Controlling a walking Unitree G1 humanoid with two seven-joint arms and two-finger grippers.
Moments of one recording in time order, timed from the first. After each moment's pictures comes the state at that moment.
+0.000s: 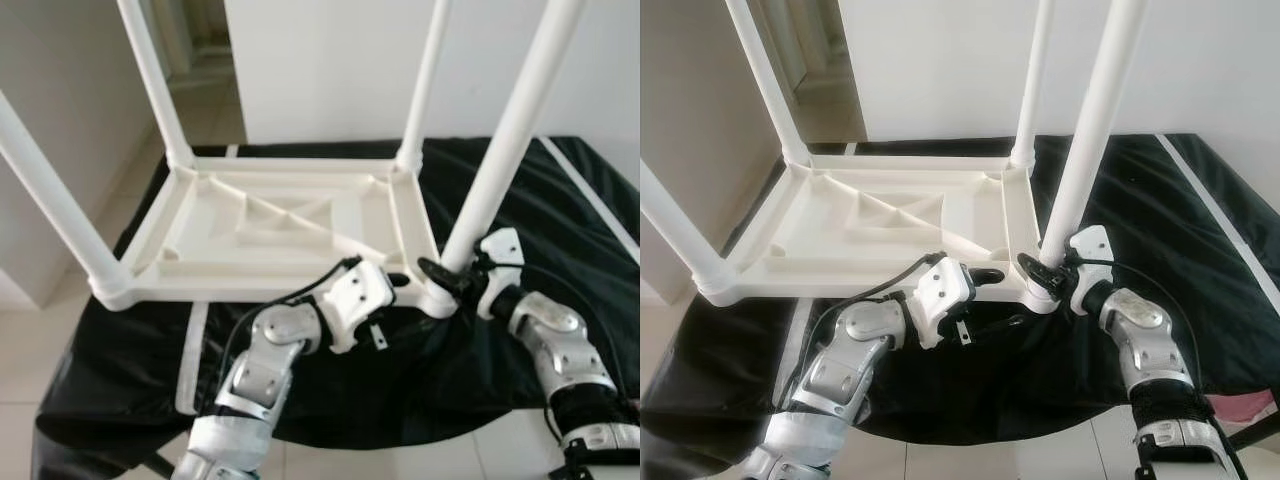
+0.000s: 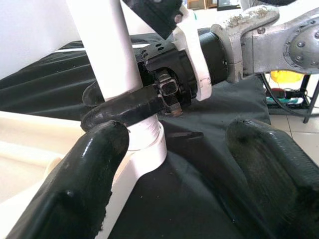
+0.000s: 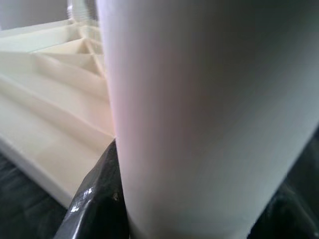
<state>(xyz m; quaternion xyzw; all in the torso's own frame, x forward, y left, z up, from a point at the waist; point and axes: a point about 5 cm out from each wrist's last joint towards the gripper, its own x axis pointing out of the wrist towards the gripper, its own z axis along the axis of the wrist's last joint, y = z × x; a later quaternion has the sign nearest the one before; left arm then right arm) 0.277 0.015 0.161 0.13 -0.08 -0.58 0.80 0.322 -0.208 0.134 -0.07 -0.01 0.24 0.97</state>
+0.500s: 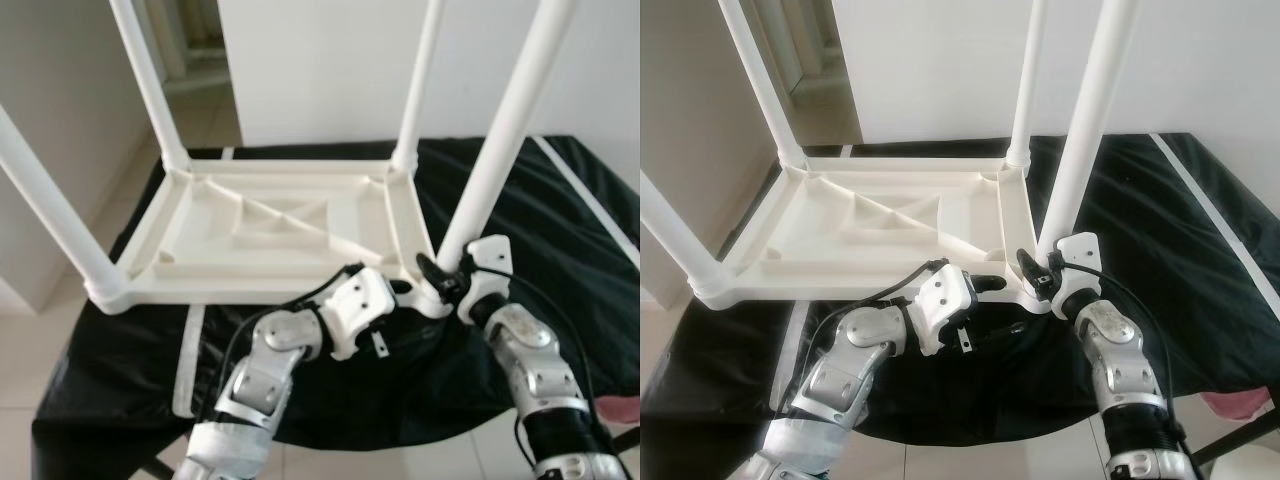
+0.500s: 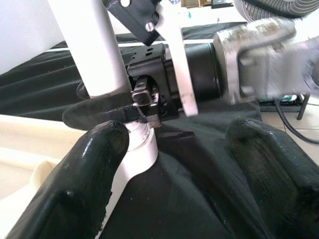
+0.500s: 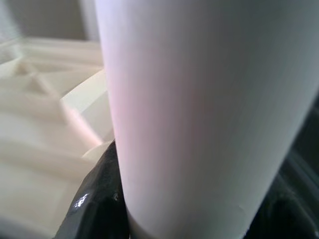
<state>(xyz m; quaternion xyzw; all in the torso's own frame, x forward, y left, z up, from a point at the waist) 0.271 0.014 0.158 0.13 -0.08 -0.58 0.80 0.311 -0.184 0.128 -0.02 -0.01 0.10 0.99</state>
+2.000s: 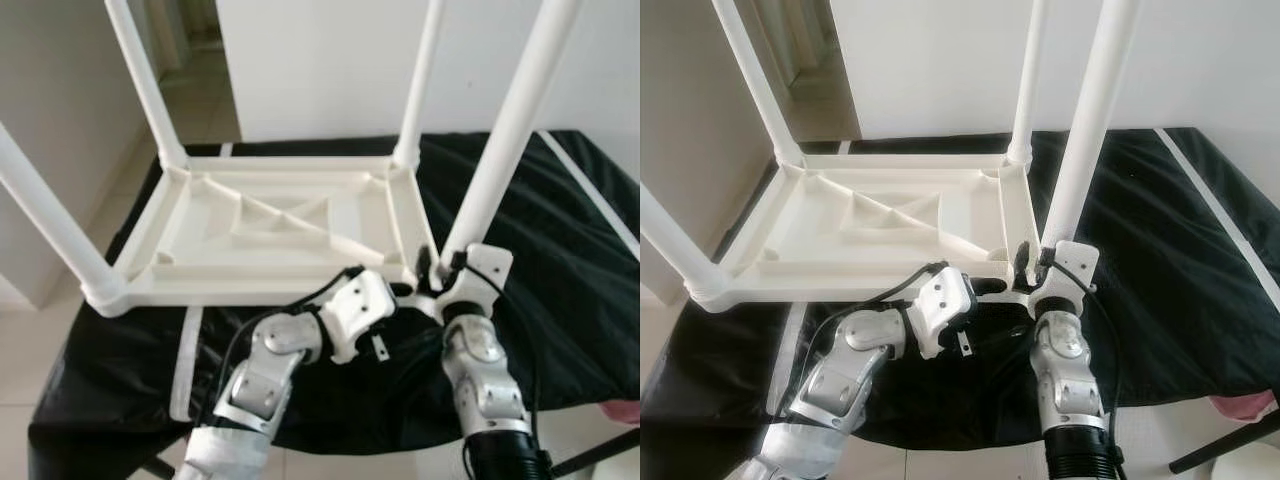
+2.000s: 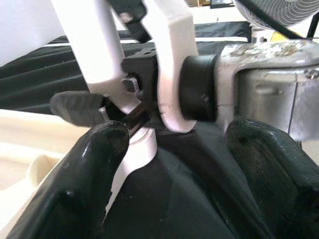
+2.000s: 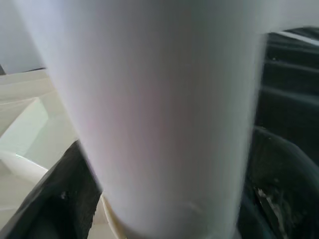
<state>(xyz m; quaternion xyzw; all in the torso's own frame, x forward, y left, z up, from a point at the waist) 0.266 0.014 0.157 0.12 -0.07 -0.59 0.80 0.297 -0.165 0.134 0.05 -0.05 -0.07 0.99</state>
